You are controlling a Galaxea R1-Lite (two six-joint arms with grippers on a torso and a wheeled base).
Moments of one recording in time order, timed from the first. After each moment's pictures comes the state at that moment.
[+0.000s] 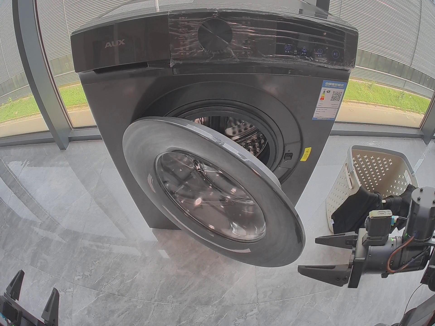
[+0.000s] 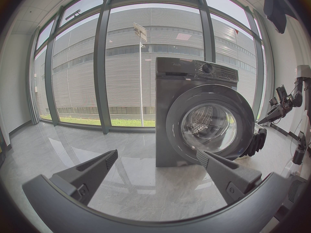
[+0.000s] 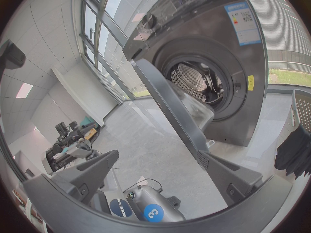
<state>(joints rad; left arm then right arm) 0.00 0.02 -0.02 0.00 -0.01 -0.01 0.57 1.39 -0.26 -0.78 0.41 0.22</state>
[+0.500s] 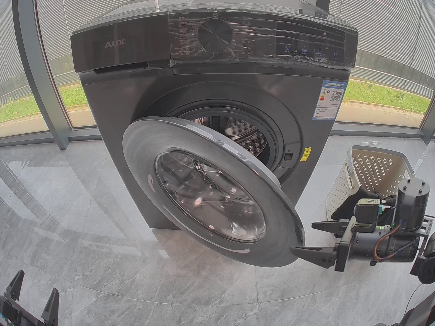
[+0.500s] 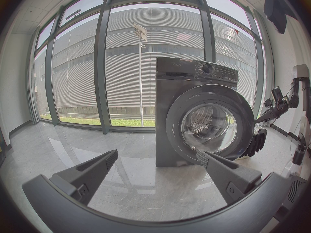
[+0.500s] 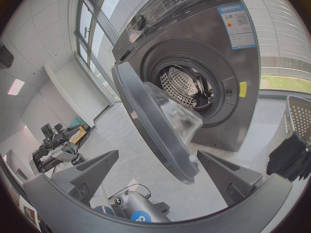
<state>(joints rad) 0.00 0.02 -0.02 0.00 -0.01 -0.01 0.53 1.50 -0.32 -0.84 0.35 0.18</state>
